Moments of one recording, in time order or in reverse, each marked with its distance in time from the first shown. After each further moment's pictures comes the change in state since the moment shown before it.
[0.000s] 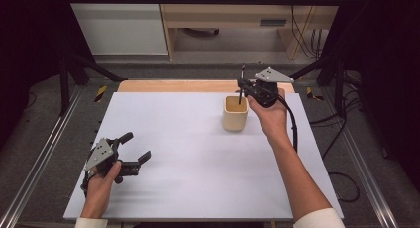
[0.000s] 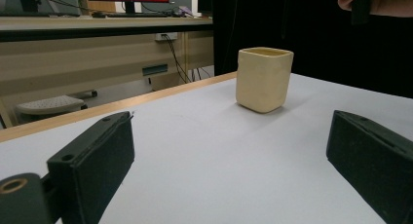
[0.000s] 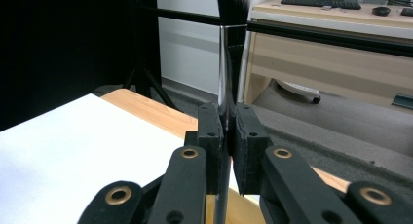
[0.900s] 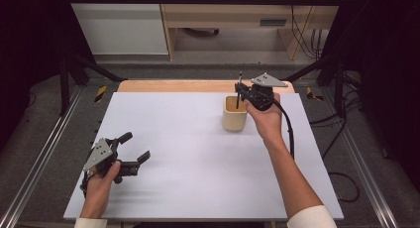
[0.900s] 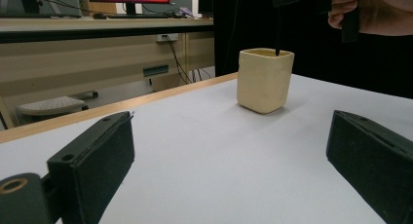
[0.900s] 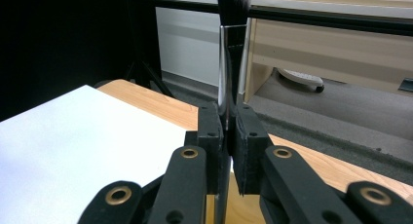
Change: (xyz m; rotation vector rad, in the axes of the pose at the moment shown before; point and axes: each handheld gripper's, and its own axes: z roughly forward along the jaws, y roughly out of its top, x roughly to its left) left arm 0.001 0.000 -0.002 0.001 0.003 0.002; right arm -0.002 -0.023 0.016 0.026 -0.003 0.032
